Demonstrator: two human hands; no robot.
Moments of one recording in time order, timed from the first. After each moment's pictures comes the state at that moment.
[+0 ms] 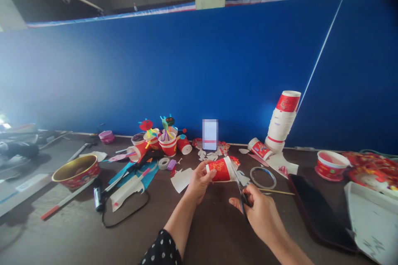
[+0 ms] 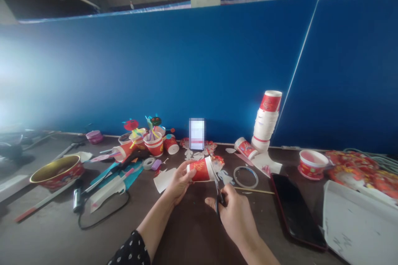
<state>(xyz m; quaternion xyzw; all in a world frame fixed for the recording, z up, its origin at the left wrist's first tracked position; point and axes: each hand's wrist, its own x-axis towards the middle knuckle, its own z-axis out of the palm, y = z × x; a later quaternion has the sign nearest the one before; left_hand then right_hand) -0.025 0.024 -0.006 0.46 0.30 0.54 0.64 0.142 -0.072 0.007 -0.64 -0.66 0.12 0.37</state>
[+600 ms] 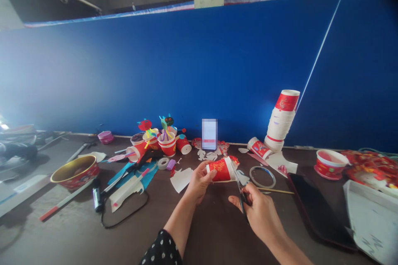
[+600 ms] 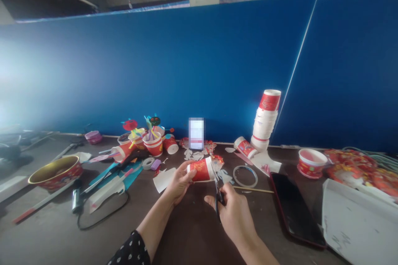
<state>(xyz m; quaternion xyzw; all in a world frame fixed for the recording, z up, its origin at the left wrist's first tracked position) -0.025 0.024 -0.008 0.47 0.30 0.53 0.64 0.139 -0.071 0.007 -0.62 -0.67 0.11 0.40</state>
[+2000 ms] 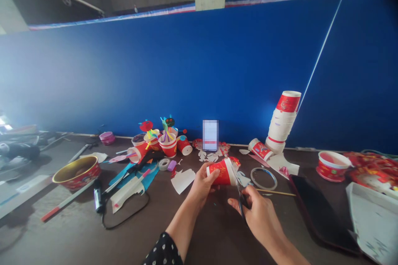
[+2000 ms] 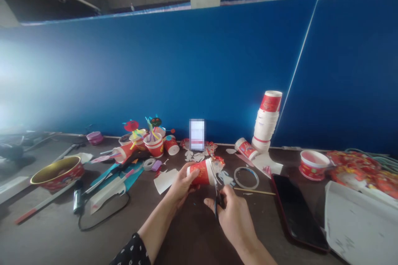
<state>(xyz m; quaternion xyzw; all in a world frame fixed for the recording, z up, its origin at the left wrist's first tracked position) -0.017 0.014 0.004 0.47 0.40 0.48 0.62 0.137 -0.071 0.002 -0.62 -0.66 0.12 0.40</state>
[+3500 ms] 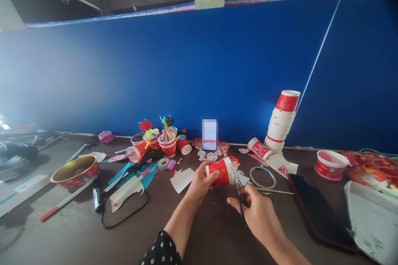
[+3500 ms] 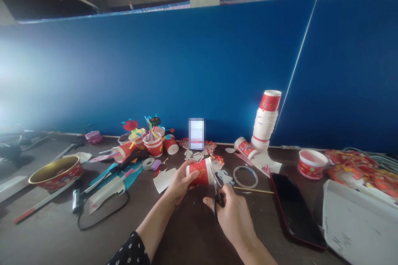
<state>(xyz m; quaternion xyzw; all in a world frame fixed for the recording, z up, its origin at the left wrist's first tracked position) -0.020 0.019 0.000 0.50 0.36 0.49 0.61 0.136 -0.072 0.005 -0.64 -0.66 0.11 0.38</state>
